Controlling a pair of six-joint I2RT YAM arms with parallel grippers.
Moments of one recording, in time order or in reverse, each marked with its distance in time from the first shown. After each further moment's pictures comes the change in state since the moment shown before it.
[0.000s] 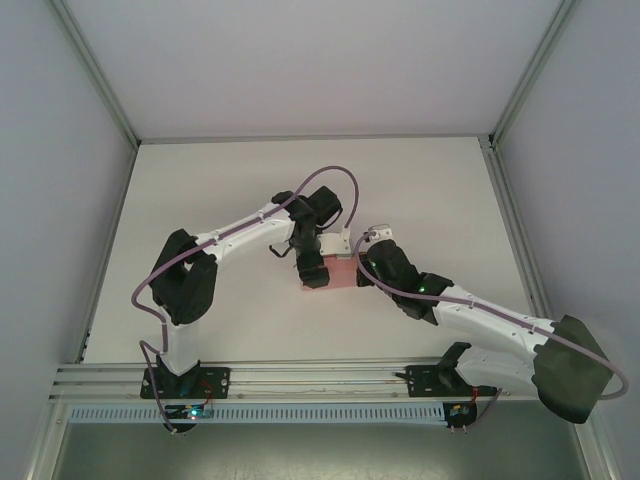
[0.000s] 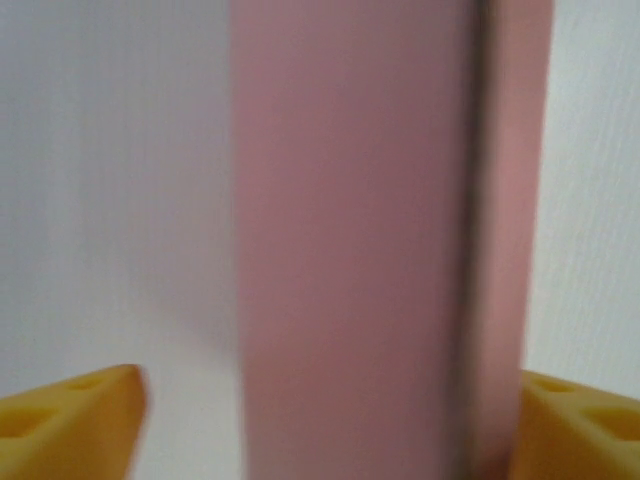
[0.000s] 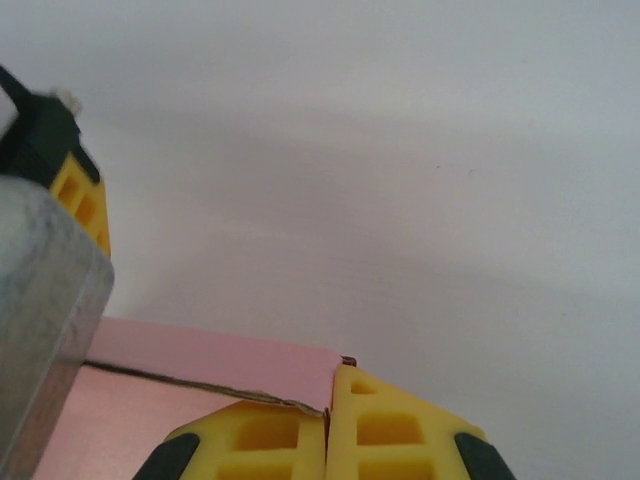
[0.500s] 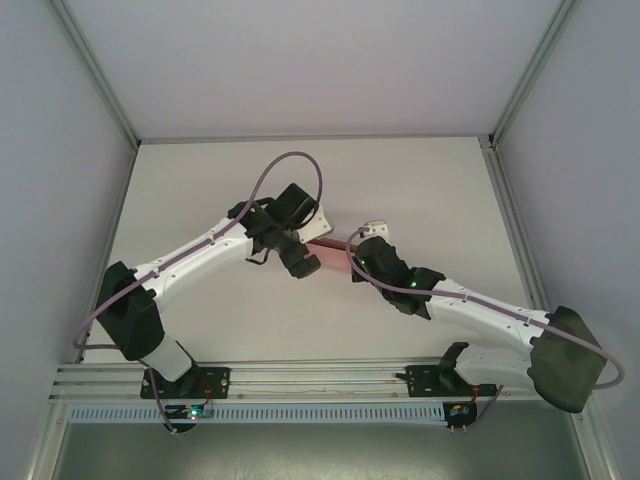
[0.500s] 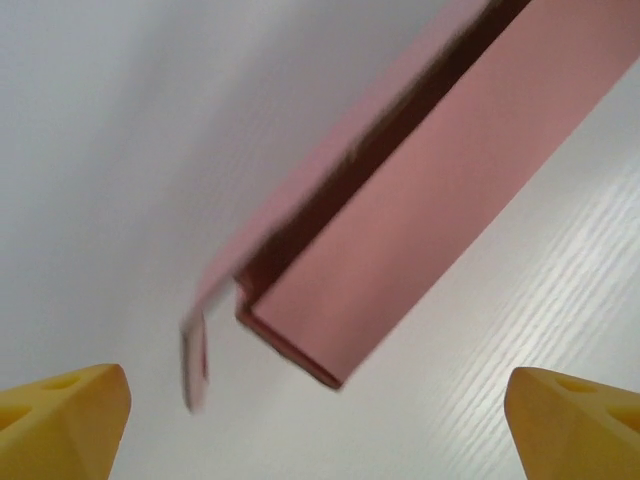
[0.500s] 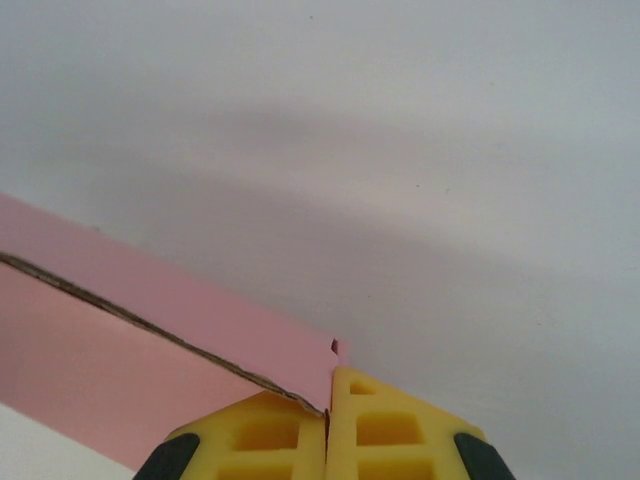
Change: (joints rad) left arm 0.001 -0.334 -0.224 0.148 -0.275 -0.329; right arm 0.050 0.069 0.100 -0.084 0.107 0.045
